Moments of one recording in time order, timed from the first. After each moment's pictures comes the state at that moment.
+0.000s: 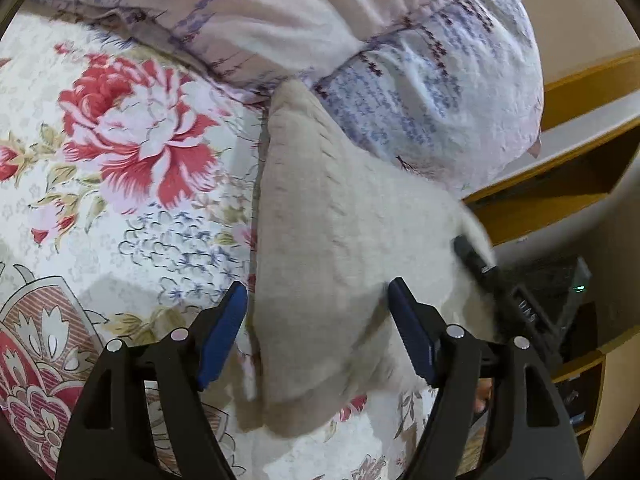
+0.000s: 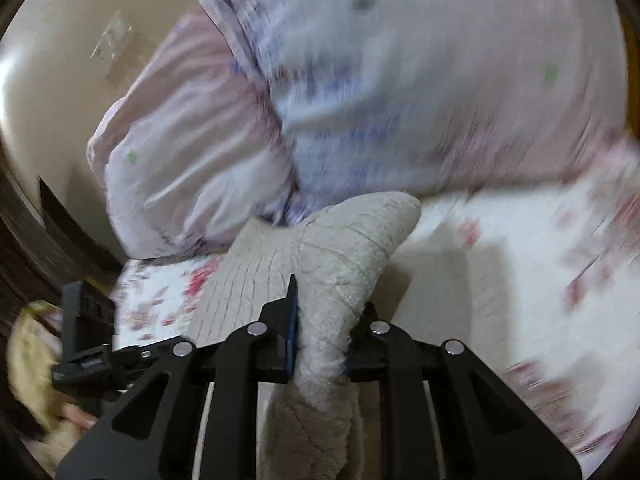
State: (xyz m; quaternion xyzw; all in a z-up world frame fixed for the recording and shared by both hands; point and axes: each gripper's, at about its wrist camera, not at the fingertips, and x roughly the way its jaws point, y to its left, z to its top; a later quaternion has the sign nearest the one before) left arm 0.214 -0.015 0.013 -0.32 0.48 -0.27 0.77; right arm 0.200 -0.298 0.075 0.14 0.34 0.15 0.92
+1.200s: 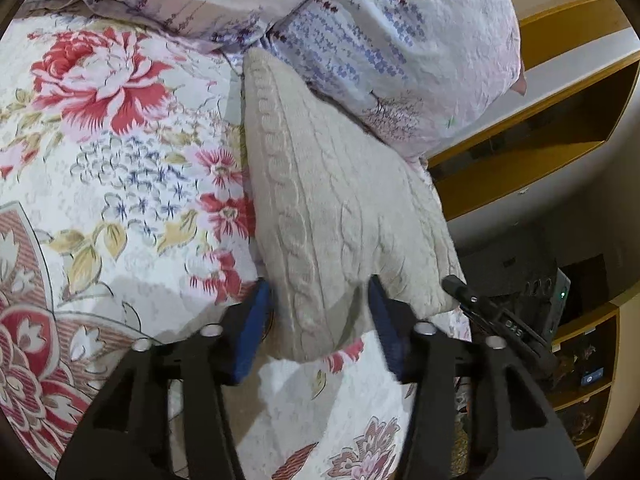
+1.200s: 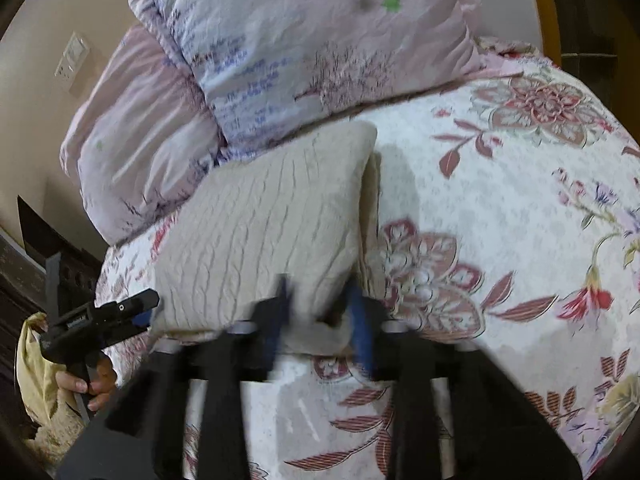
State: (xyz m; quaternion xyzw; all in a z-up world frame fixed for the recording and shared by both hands) left arm 0.183 -0.050 0.010 -0.26 0.50 -0.31 0.77; right arm 0.114 -0.377 0.022 0.21 0.41 0.09 0.88
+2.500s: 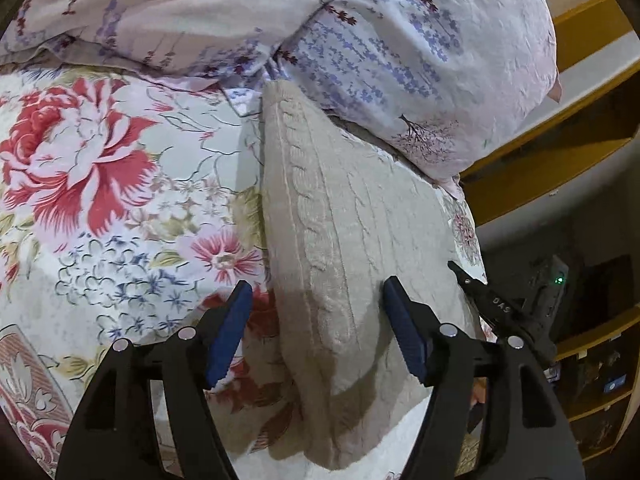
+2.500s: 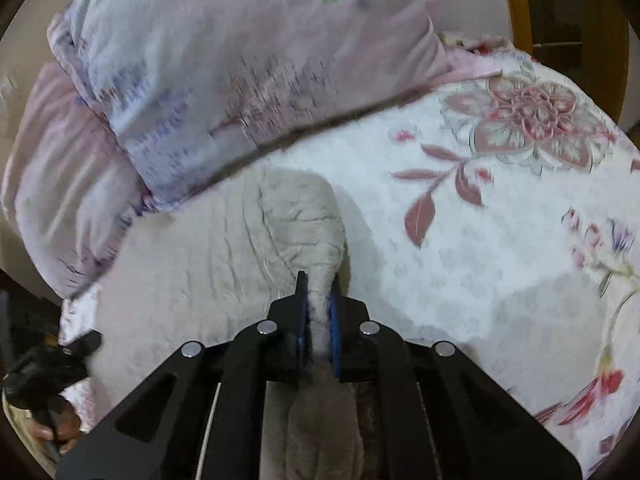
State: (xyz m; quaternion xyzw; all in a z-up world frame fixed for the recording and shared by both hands) left arm 0.240 -0.074 0.018 -0.22 0.50 -0.26 0.79; right arm 0.195 -0.404 0.005 0.22 0.41 0.00 0.89
